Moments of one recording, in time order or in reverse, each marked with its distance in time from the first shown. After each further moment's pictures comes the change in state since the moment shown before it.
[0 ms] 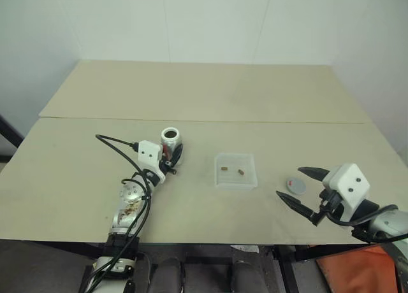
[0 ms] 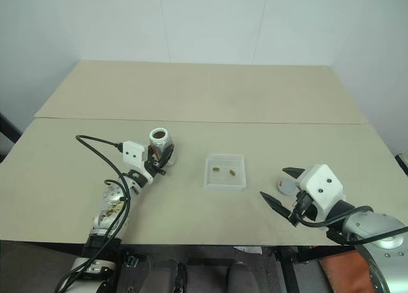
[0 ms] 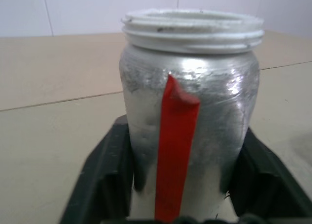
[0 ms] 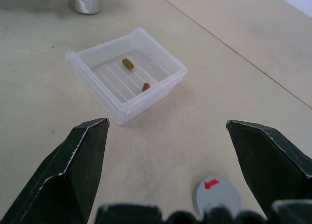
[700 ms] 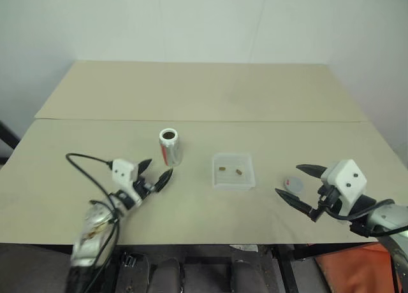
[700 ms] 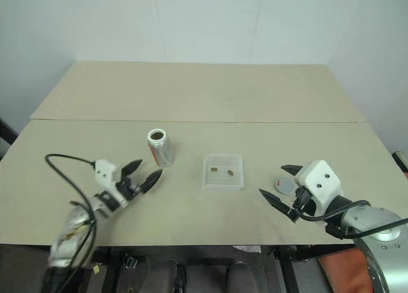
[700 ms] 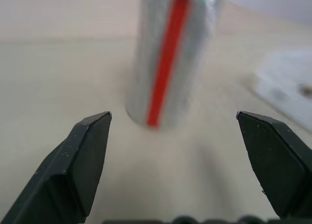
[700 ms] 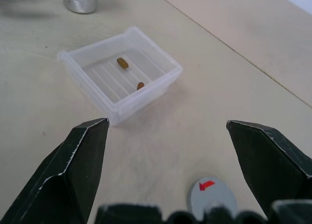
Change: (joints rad) left arm 0.372 0.259 0.102 -0.372 -0.246 0.265 -0.268; right arm -0.042 -0.007 0.022 0.042 -0.007 -0.002 0.027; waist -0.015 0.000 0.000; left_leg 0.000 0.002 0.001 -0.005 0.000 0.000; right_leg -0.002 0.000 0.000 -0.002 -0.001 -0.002
